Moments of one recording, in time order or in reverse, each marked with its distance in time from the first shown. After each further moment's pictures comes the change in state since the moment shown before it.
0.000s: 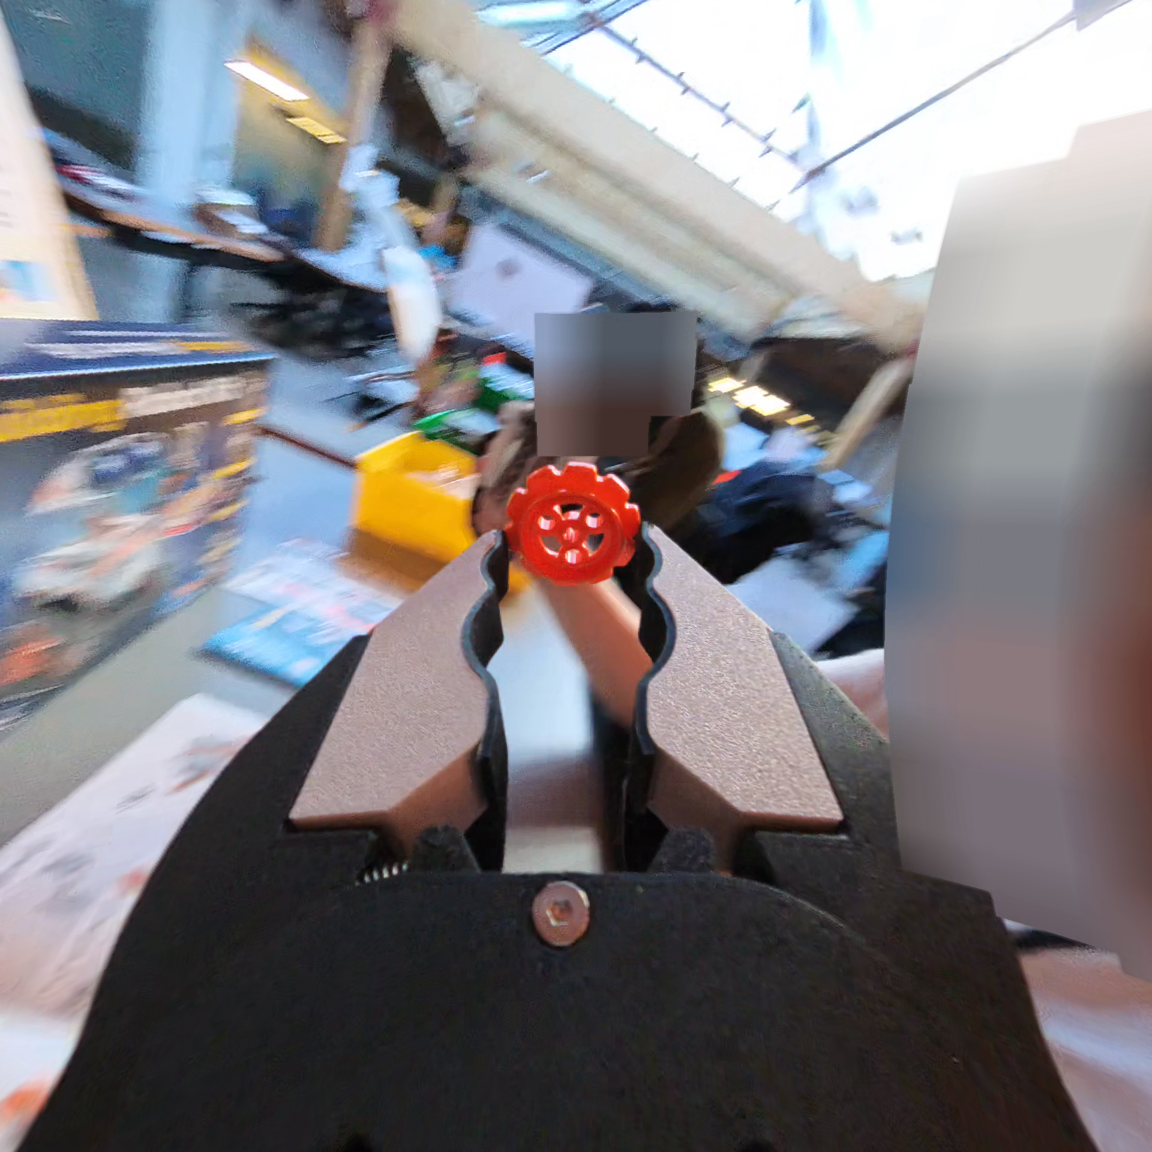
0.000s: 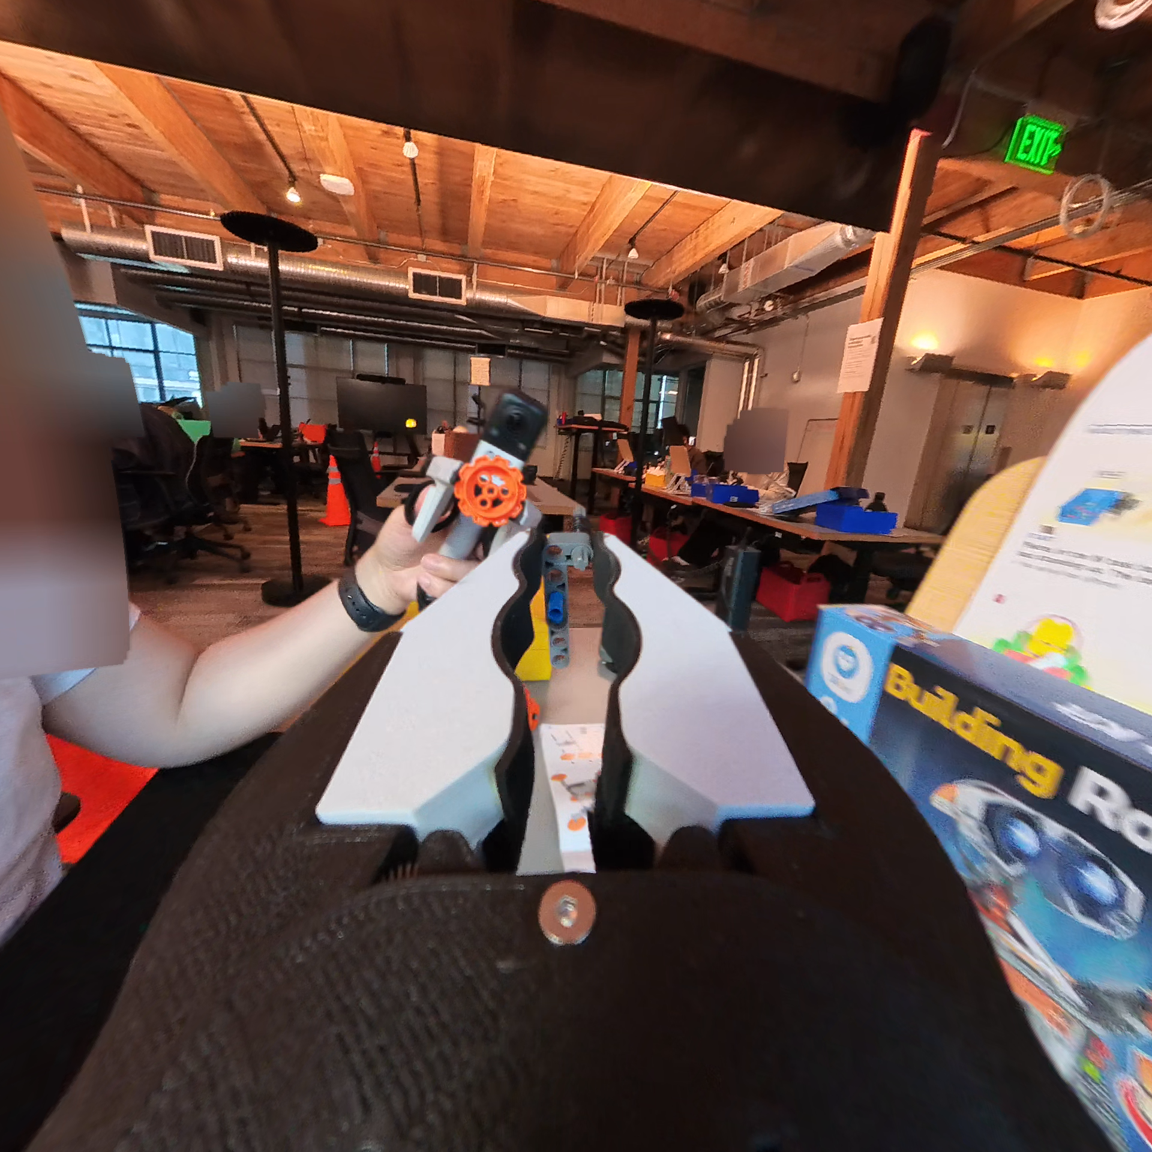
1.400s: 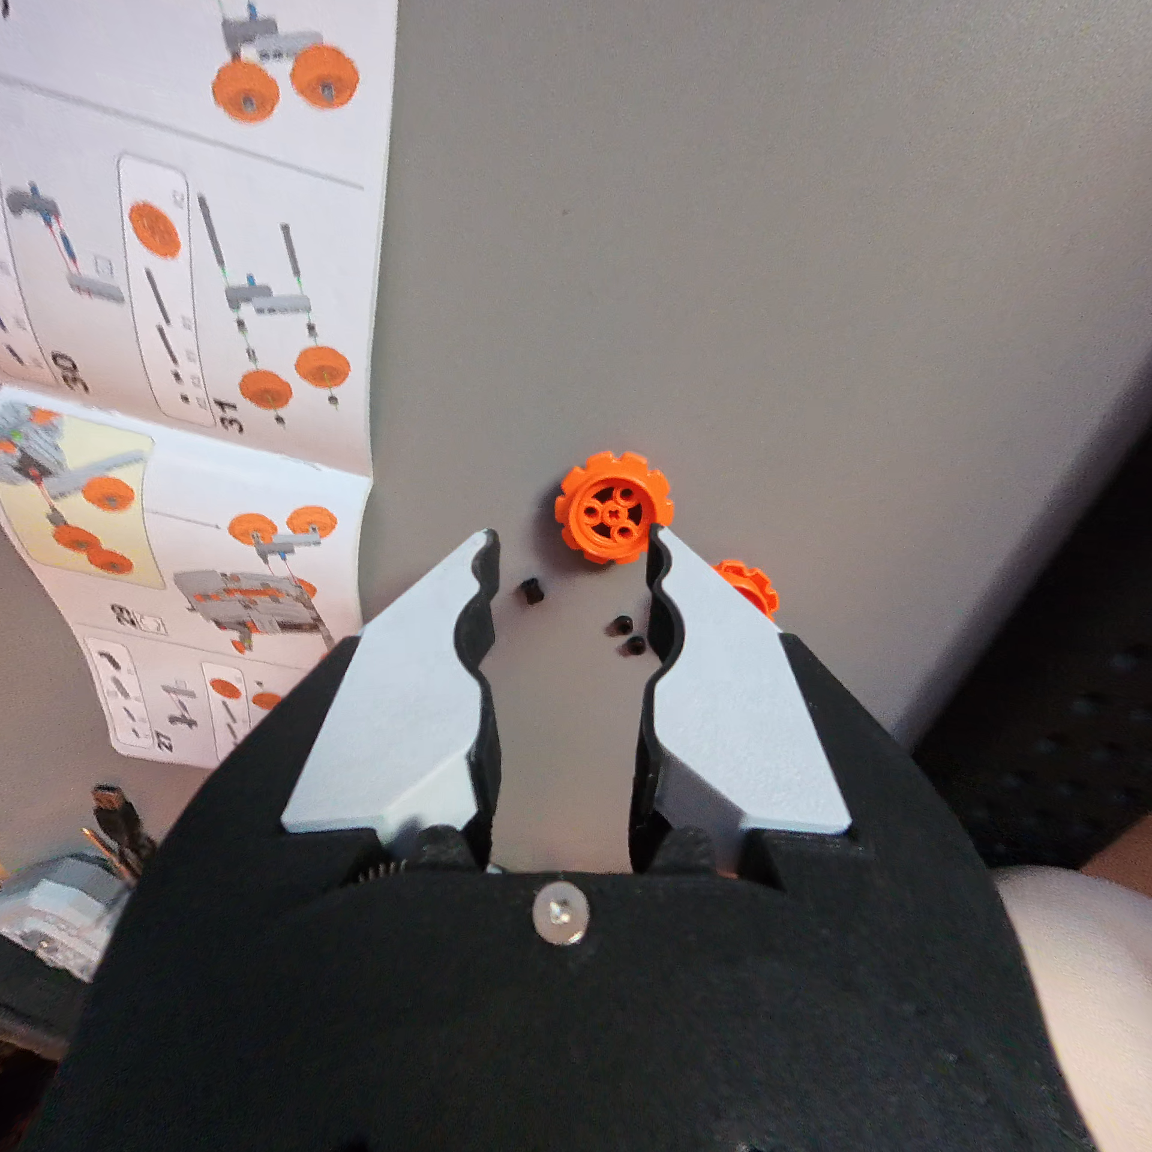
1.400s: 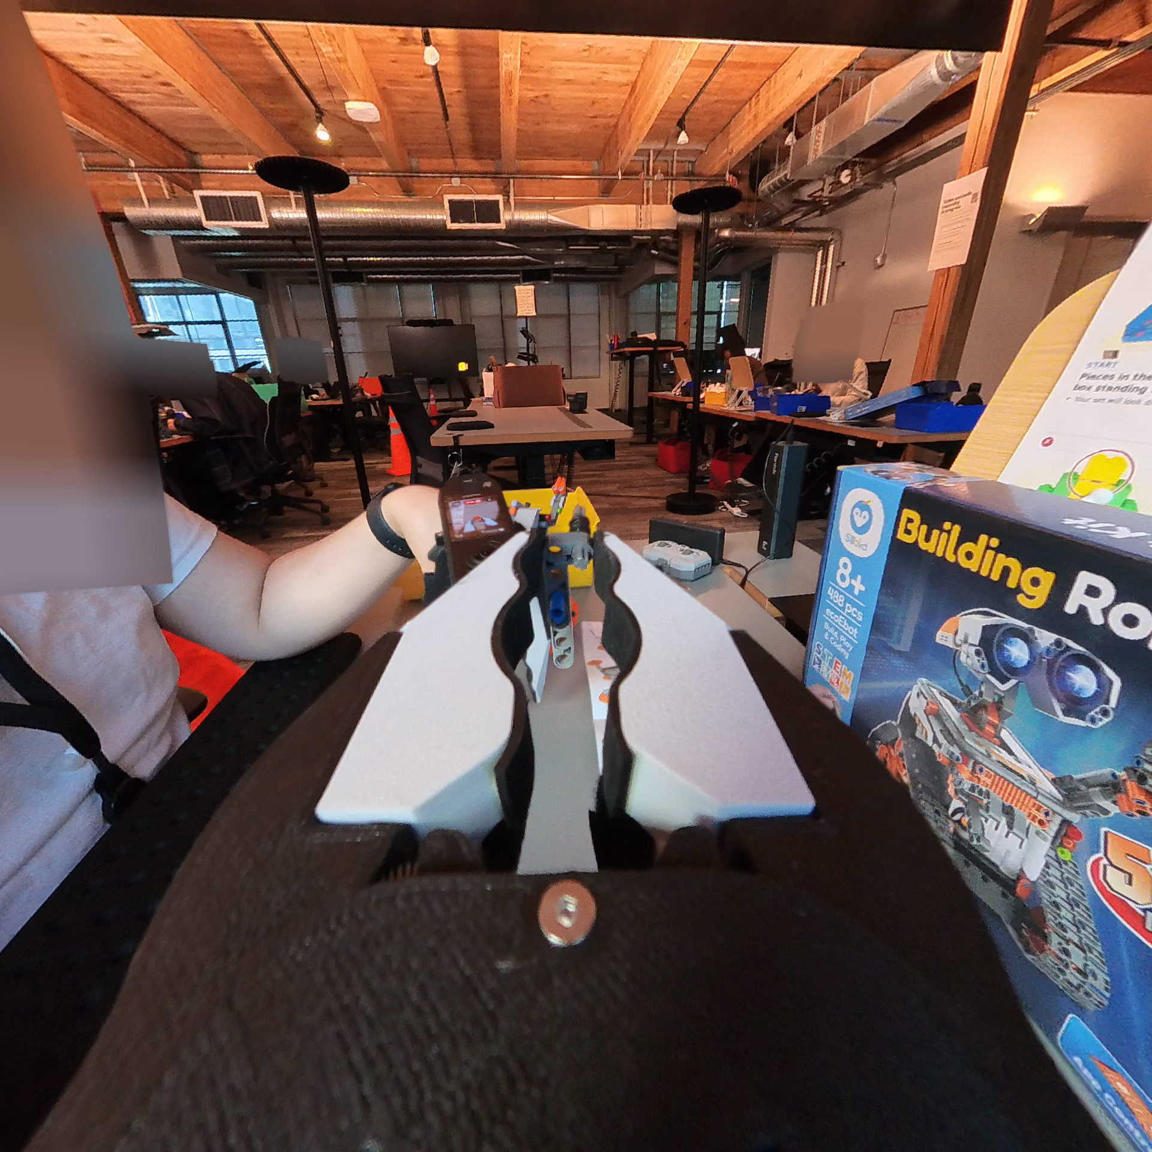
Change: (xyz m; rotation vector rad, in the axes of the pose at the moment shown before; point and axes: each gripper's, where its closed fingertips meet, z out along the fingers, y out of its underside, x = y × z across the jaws) left arm -0.111 0.243 -0.070 -1.564 -0.561 0.258; right arm 0.018 0.044 -0.048 -0.127 -0.080 0.126
